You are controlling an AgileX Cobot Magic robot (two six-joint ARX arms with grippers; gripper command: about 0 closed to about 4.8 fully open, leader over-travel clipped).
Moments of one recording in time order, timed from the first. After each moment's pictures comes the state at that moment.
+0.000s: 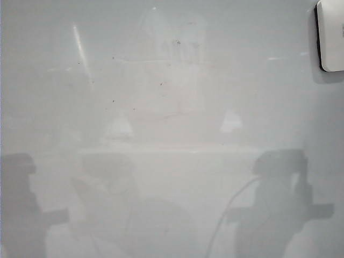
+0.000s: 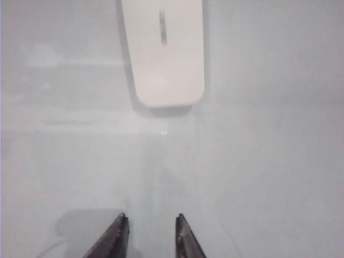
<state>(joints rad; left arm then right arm) -0.01 0.03 0.00 -0.02 -0.07 -0.06 0.02 0.06 0.00 0.17 0.05 -0.03</state>
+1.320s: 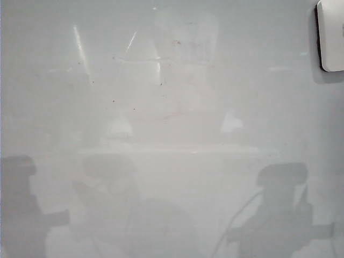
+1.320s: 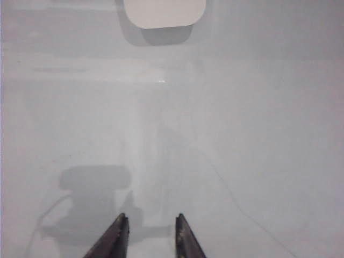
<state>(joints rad) -0.01 0.01 0.00 -0.04 -0.06 -0.06 0.01 0.00 0.00 -0.07 0.05 -0.03</state>
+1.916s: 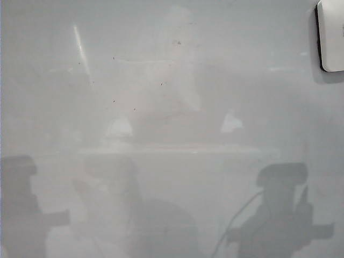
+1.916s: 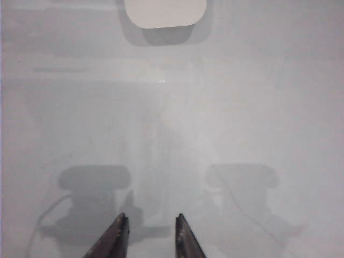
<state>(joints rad) -0.01 0.00 0.00 -0.04 -0.06 -0.05 0.01 0.00 0.00 -0.07 0.05 -0.03</state>
